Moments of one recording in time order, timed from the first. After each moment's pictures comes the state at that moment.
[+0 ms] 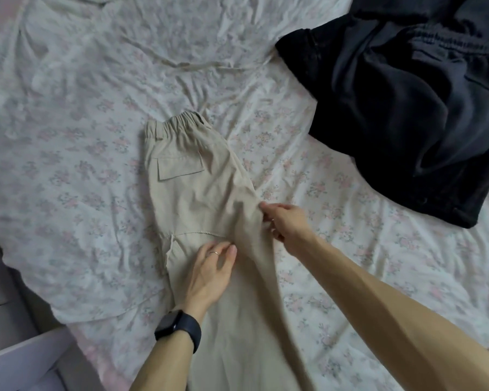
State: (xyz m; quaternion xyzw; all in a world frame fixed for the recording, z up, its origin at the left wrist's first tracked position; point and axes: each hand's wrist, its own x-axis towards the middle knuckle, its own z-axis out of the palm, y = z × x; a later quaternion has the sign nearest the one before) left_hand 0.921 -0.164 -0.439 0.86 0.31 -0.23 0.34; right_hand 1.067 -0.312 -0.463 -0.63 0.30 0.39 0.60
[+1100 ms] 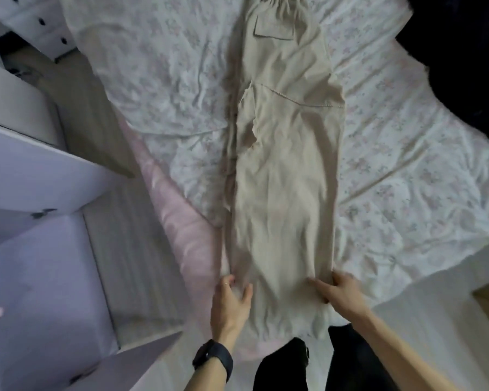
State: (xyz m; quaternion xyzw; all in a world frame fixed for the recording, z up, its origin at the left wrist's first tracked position) left_hand 0.510 -0.336 -0.444 0.69 0.58 -0.16 0.41; right_hand 0.678 -0.526 -0.463 -0.81 0.05 0.49 0.32
